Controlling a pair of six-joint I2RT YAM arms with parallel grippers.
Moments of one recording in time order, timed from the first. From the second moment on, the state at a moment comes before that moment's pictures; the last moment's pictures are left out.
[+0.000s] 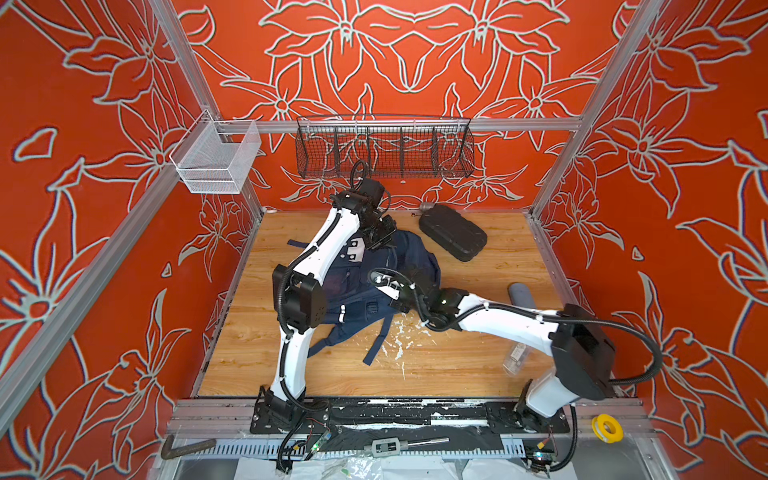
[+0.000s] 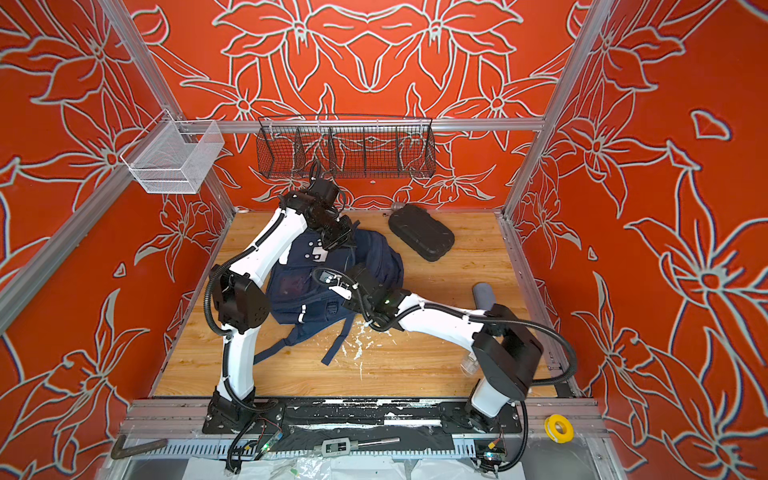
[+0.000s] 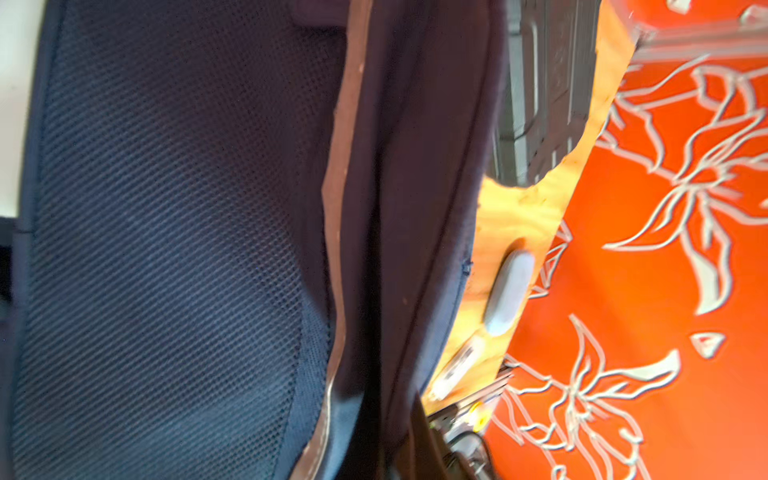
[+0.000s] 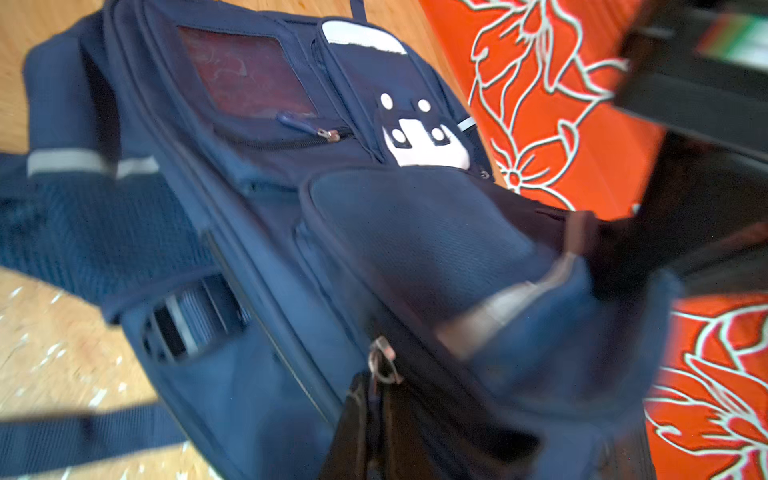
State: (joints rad) left arm -0.36 2.14 2.21 -1.17 0.44 -0.85; right arm 0.95 1.66 1.12 -0.09 0.29 -0.45
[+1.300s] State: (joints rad) left arm -0.28 1.95 1.85 -0.95 0.59 -0.44; right arm 0.01 1.52 1.09 -0.74 0.16 0.28
